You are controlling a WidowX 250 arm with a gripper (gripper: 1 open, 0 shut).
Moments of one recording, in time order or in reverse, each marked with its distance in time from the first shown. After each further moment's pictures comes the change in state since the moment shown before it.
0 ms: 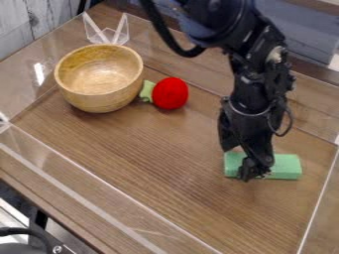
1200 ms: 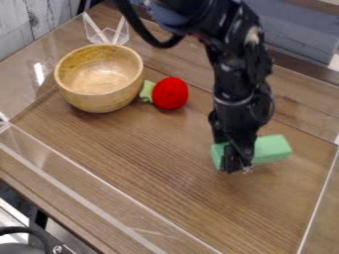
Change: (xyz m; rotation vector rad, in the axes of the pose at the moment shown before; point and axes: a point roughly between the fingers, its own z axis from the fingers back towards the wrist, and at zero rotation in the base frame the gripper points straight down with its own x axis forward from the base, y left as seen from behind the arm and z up) arm -0.014 0.017 0.022 -0.045 -0.039 -0.121
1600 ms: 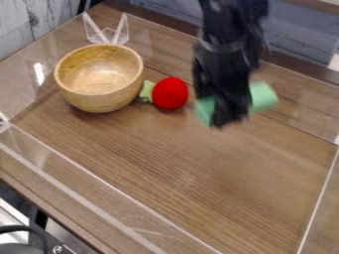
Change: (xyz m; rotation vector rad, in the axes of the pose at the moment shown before) arm -0.008 0.029 0.069 0.125 0.001 0.264
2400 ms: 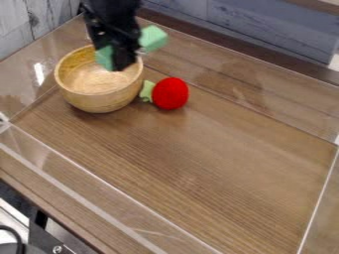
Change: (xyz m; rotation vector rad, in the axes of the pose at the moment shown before) arm -0.080 0.125 0.007 0.105 0.084 0.276
